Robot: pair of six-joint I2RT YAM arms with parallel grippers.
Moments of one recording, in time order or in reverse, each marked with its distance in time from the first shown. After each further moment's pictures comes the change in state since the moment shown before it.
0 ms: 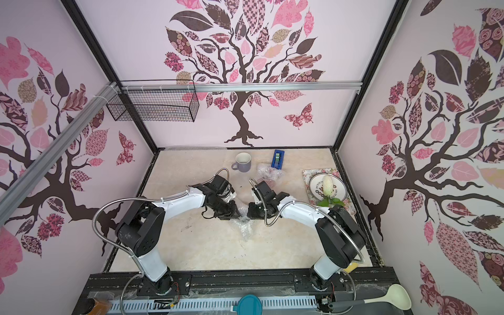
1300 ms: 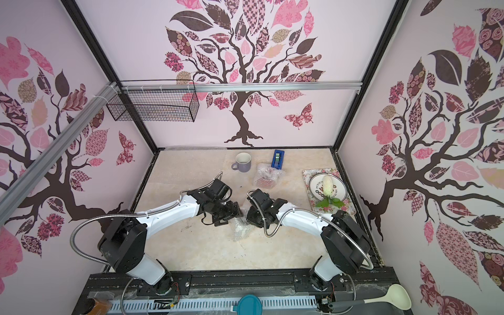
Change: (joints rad) left arm -0.105 -0.172 -0.086 0.014 -0.205 -0.411; right arm 0.109 -0.061 -0.034 -0.066 0.158 0.470
